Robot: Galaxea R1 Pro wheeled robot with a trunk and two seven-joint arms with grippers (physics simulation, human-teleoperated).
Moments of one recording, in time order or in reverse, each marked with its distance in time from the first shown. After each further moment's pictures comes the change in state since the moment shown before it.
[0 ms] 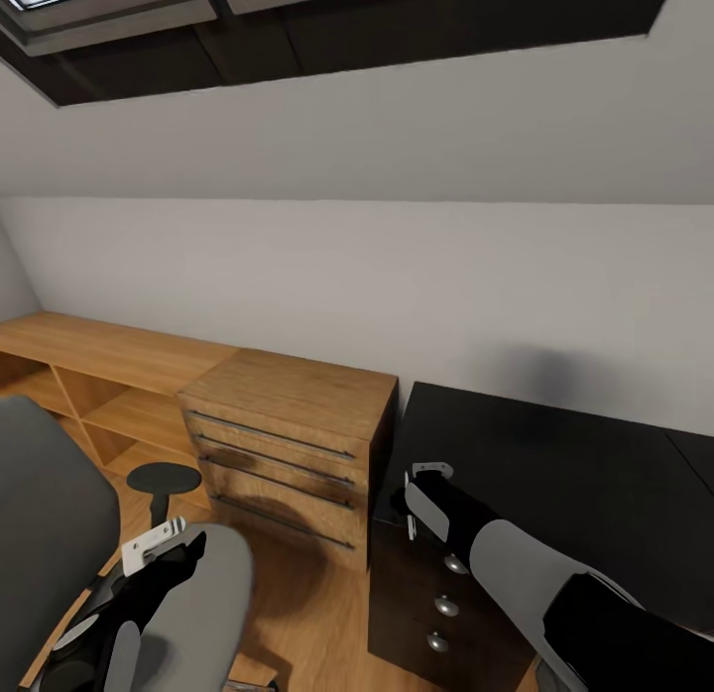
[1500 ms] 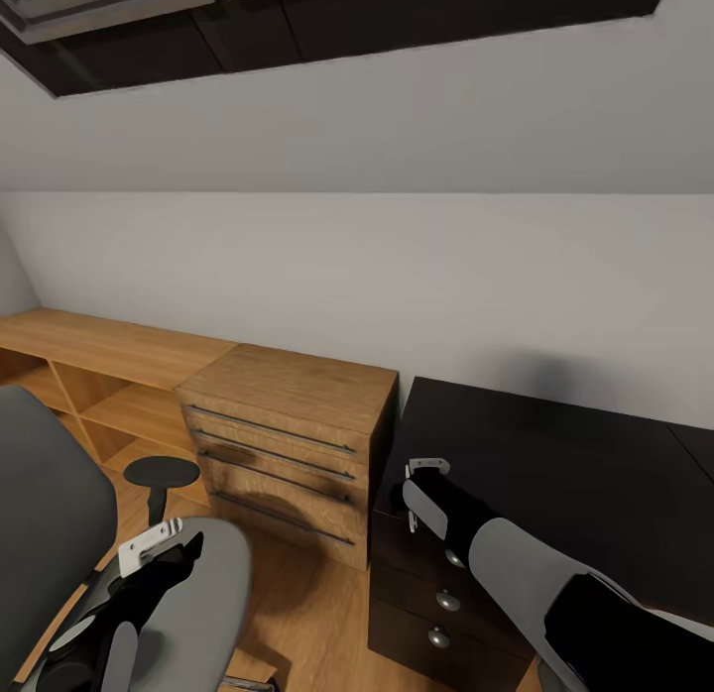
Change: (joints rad) left arm 0.000 0.000 0.011 -0.003 0.000 0.000 0.000; right arm -0.001 0.000 0.000 -0.030 0.004 0.000 -0.002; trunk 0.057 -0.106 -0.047
